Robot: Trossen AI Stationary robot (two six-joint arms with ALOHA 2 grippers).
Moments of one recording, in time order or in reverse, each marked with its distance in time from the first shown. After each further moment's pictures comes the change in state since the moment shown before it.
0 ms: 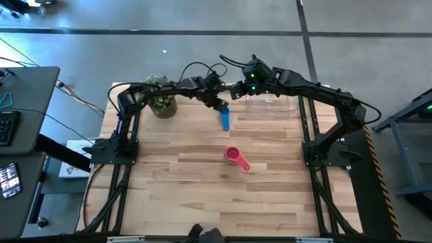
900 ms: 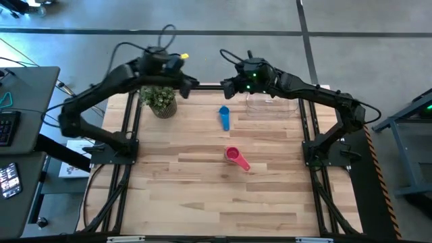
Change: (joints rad) left arm -0.038 -0.741 0.000 -0.222 -0.074 0.088; right arm 0.050 0.000 0.000 0.319 -0.074 -0.099
